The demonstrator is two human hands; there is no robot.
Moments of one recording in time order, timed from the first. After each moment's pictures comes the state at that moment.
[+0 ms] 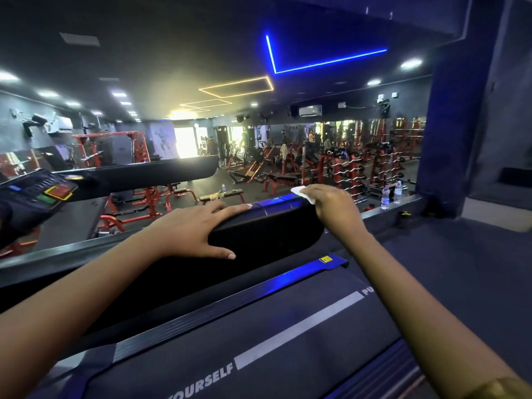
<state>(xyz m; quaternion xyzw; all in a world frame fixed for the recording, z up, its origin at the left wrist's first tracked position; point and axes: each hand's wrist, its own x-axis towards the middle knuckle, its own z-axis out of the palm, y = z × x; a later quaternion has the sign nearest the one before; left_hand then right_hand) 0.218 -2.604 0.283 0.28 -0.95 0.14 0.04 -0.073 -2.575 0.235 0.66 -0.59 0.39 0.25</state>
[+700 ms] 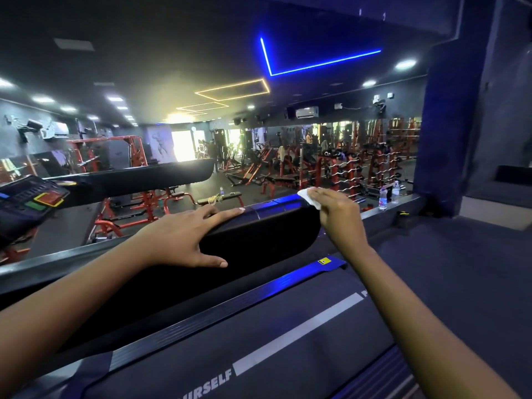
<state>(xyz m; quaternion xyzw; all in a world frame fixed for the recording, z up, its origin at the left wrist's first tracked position) 0.217 -2.601 0.282 0.26 -0.95 0.14 0.04 -0.074 -2.558 0.220 0.59 -0.56 0.51 0.29</state>
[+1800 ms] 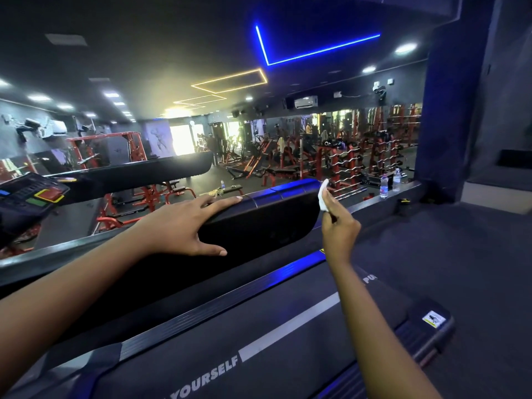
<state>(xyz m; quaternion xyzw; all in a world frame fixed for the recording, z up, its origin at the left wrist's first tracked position) 0.218 -2.606 0.280 0.27 -0.95 0.13 0.05 -0.060 -2.572 0.163 0.39 -0.52 0.75 0.15</state>
